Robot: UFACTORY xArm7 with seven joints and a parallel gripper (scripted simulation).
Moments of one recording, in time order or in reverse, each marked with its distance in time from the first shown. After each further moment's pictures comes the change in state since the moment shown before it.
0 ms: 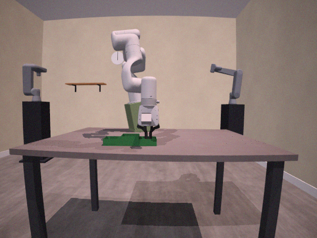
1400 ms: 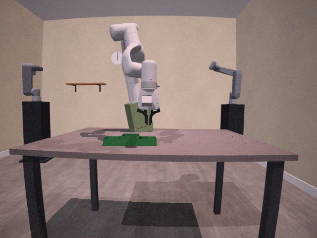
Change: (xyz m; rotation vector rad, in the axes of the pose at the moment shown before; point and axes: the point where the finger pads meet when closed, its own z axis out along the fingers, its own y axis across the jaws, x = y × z) arm 0.001 -0.001 -0.077 0.000 0.002 0.000
